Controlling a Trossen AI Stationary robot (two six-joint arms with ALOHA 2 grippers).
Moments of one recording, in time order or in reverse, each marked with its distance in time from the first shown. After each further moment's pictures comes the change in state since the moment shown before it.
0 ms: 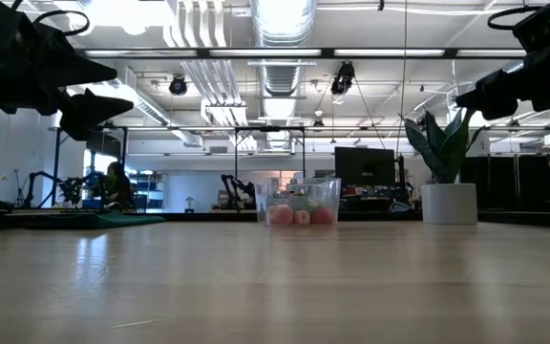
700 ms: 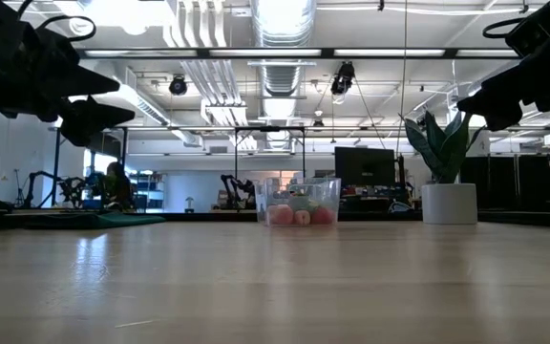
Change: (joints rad) left arm 0.000 0.062 -0.001 -0.001 0.000 0.001; right arm 0.000 0.000 0.000 -0.005 0.000 0.194
